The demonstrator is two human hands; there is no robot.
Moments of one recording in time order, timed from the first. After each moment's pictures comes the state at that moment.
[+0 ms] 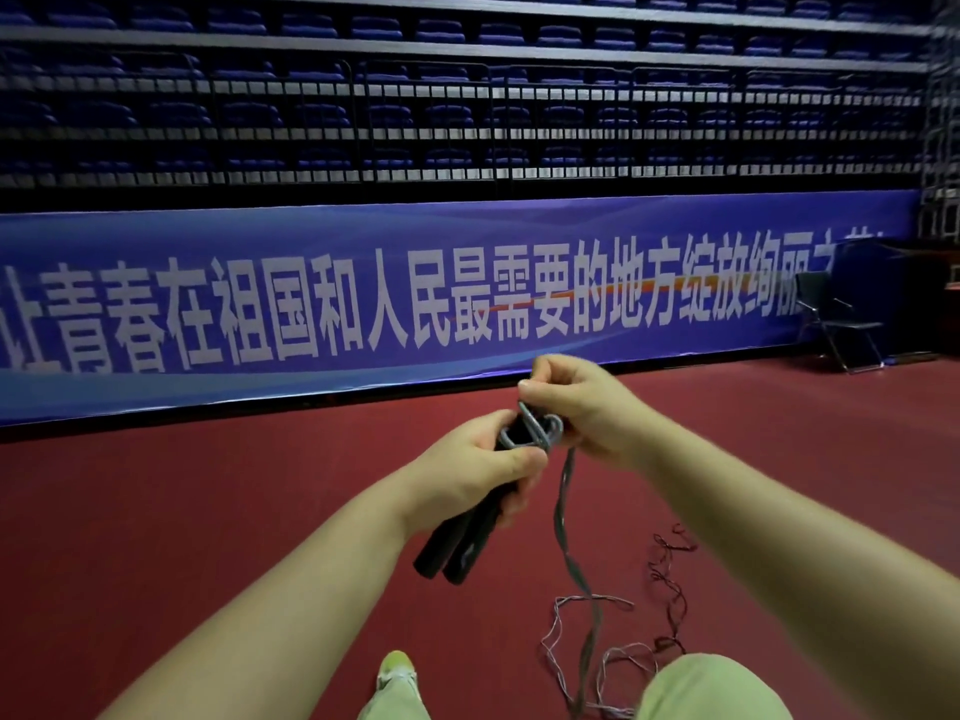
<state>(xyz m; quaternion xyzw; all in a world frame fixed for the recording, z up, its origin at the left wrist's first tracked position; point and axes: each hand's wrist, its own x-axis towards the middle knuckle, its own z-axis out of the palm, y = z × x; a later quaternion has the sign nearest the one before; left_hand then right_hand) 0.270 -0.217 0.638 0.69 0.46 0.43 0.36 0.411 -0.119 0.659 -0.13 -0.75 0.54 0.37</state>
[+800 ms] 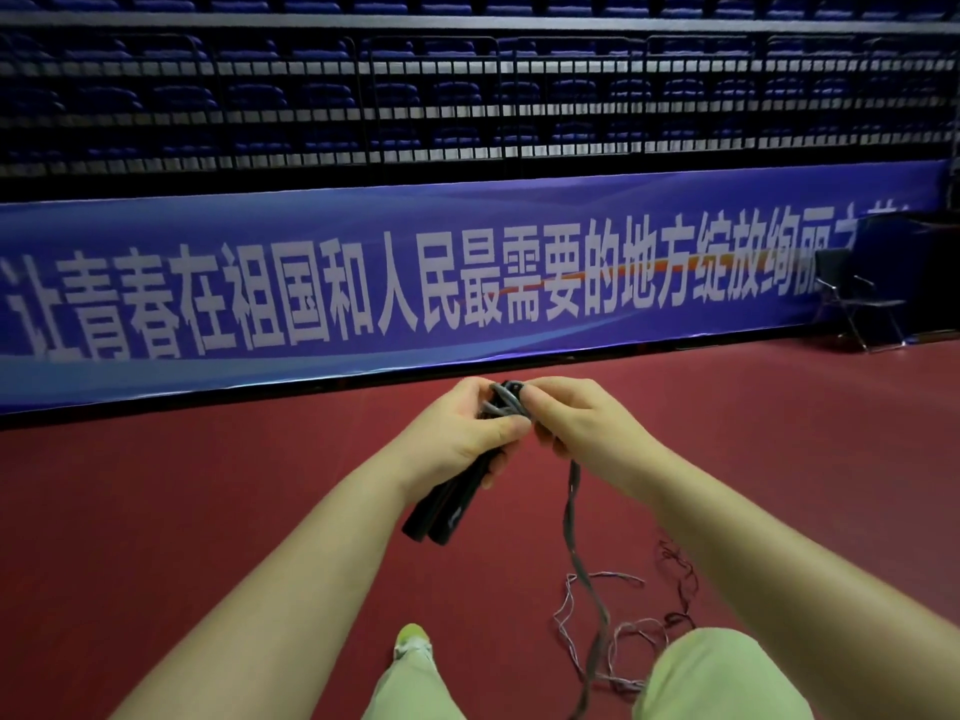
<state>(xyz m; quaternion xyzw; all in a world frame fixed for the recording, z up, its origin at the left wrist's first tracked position) 0.251 -0.212 0.635 0.65 0.52 0.47 0.31 0.404 -0.146 0.629 -0.21 -0.83 0.34 0.40</state>
